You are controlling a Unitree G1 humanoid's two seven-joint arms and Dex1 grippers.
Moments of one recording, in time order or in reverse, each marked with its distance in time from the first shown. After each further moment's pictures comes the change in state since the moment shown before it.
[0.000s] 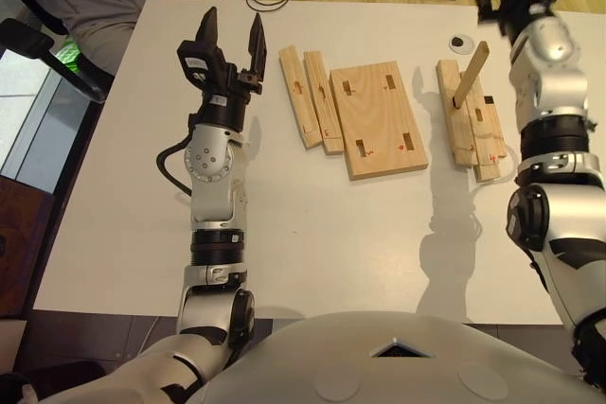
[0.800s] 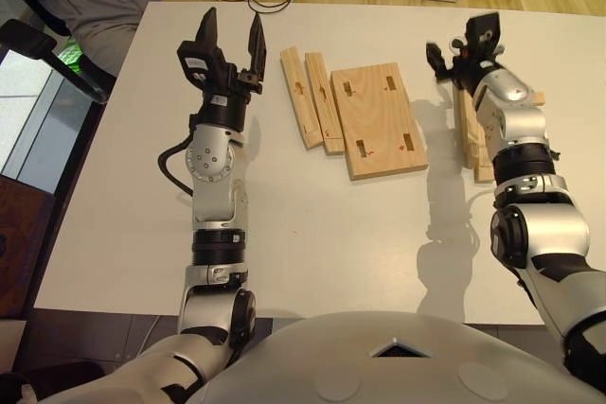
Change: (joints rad) left arm 0.000 -0.010 -0.001 0.002 0.000 -0.002 0.012; right arm 0.160 0.077 0.049 0.076 0.020 -0.022 0.189
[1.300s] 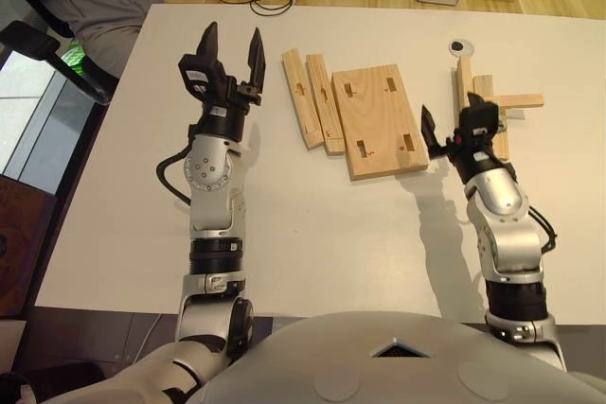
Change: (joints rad) left arm 0.053 0.015 -0.002 -0.023 -0.004 0.011 -0.033; right arm 0.829 0.074 0.133 -1.075 -0.127 0.244 -0.231
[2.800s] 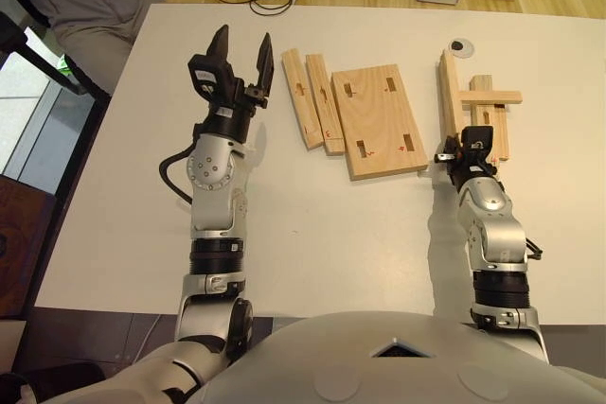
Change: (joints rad) left arm -0.002 0.002 -0.015 -0.009 -0.001 0.030 -0.018; right arm -0.085 0.091 -0.075 0.217 0.002 0.147 -0.105
